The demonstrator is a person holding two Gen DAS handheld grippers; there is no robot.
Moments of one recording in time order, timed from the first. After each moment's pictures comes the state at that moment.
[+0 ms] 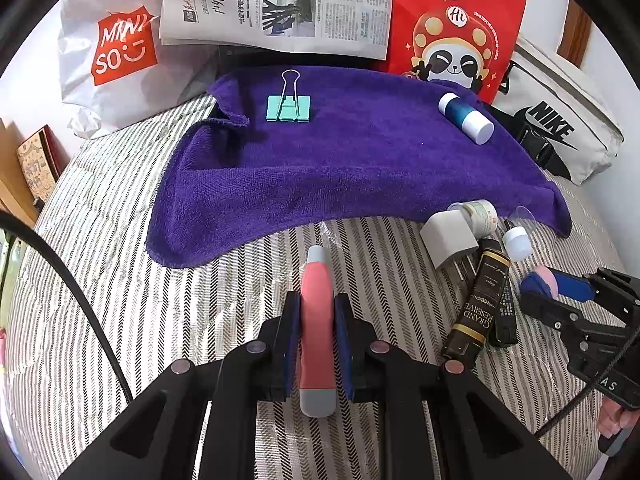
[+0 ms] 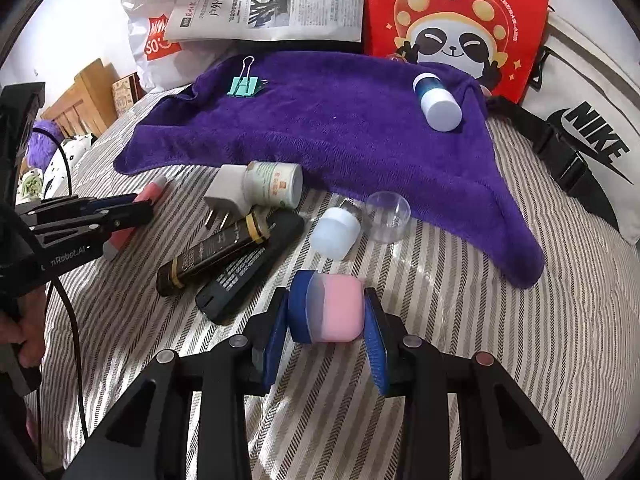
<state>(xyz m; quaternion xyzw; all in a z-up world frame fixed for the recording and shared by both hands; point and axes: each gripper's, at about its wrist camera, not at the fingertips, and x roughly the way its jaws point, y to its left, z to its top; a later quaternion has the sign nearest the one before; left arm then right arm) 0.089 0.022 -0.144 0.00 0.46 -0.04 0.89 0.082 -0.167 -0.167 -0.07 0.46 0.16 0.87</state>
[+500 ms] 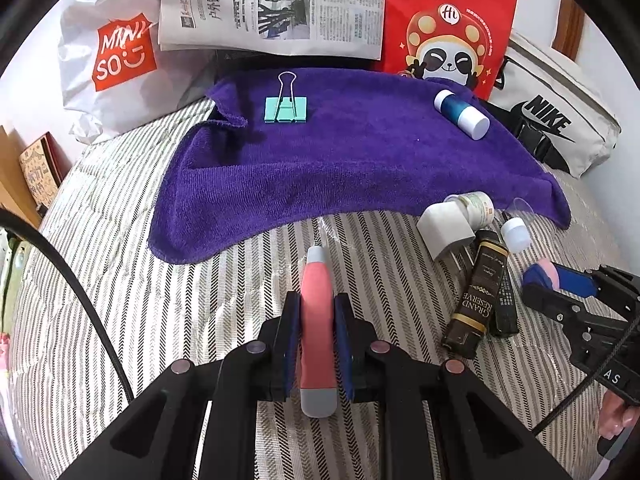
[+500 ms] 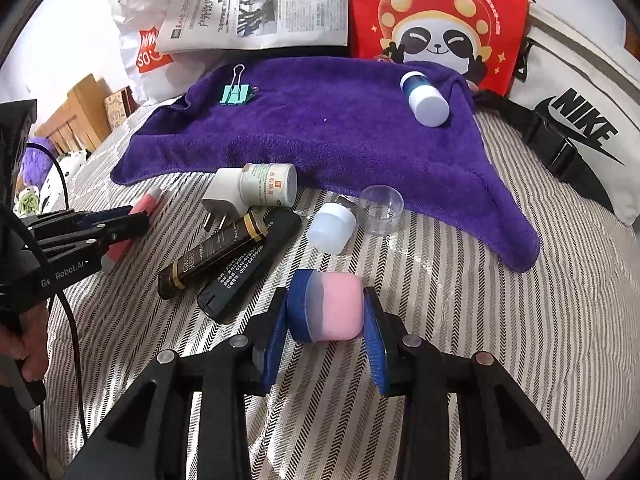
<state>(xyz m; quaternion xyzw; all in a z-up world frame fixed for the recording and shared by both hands) 0.082 0.016 -0.143 0.01 0.45 -0.03 0.89 0.075 -0.170 -0.170 -0.05 0.44 0.14 0.88</state>
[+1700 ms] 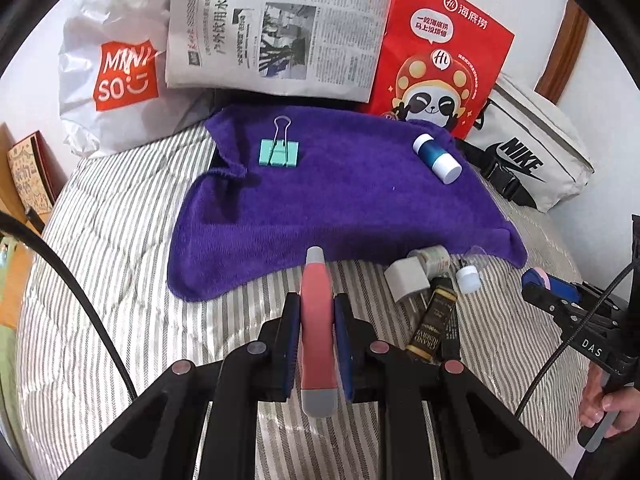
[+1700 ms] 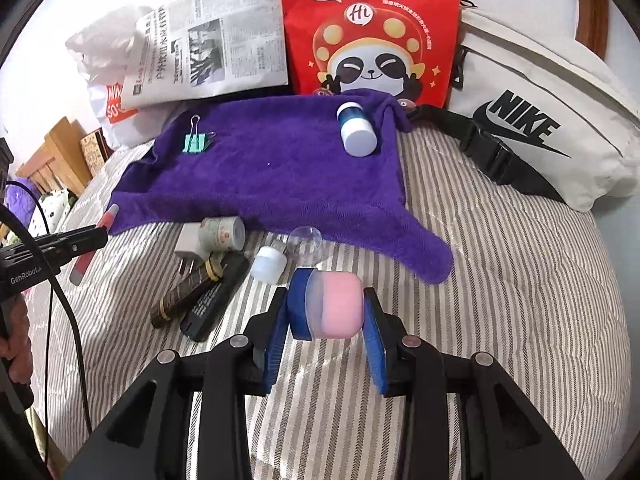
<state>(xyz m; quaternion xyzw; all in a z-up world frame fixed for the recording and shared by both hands) 0.090 0.033 -0.090 -0.04 0.44 -0.08 0.89 0.077 -0.215 -0.124 0.00 0.44 0.09 0.90</state>
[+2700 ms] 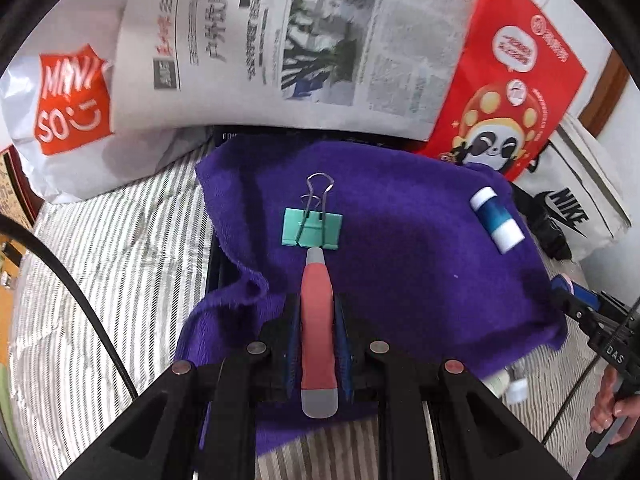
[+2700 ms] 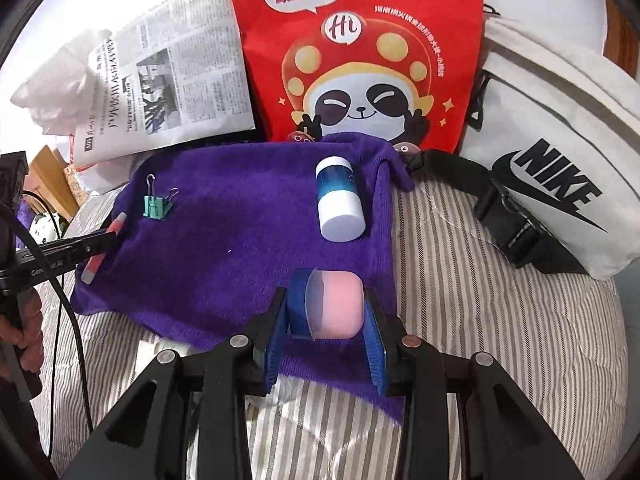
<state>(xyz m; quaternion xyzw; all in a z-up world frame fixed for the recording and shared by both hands) 0.218 0.054 -0.107 -0.06 0.46 -0.07 0.88 0.188 -0.223 -0.114 0.01 0.44 0.09 0.90</state>
